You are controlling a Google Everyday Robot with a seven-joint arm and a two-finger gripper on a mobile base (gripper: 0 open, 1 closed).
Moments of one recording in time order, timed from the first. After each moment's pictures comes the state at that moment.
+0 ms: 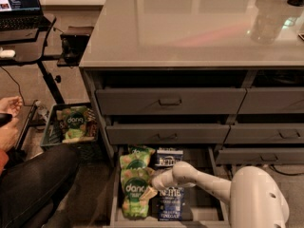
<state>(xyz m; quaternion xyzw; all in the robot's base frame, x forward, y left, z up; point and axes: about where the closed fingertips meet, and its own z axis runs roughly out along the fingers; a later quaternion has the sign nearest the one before) 0.568 0.031 0.201 -0.60 0.68 0.27 0.33</state>
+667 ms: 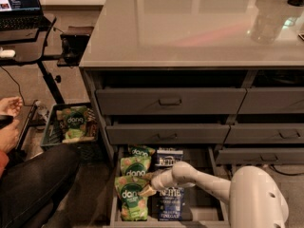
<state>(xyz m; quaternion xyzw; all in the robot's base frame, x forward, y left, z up) 0.568 0.032 0.201 -0.60 0.68 0.27 0.33</state>
